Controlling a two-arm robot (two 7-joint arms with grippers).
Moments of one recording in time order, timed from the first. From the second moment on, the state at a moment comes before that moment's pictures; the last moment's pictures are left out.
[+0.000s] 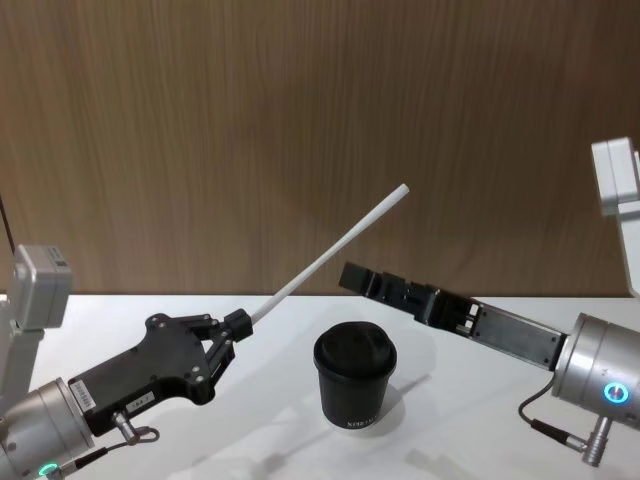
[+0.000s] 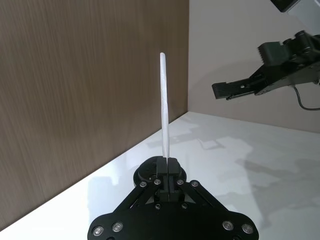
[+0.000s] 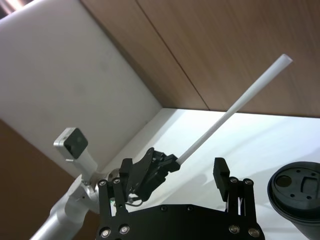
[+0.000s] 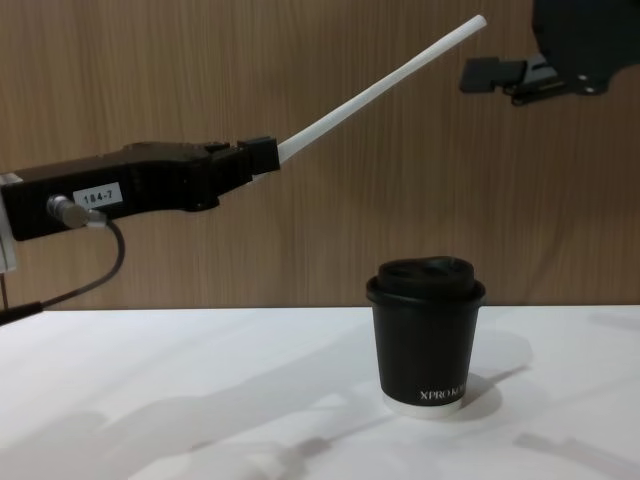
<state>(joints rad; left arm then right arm) -0.22 0.47 0.27 -1.67 -0.58 0.04 -0.68 0.23 0.28 -0.09 -1.97 1.04 0.94 0.25</state>
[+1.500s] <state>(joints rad) -0.22 0.47 0.27 -1.67 -0.58 0.04 -0.68 0.34 0.28 -0.18 -1.93 0.98 0.95 0.09</state>
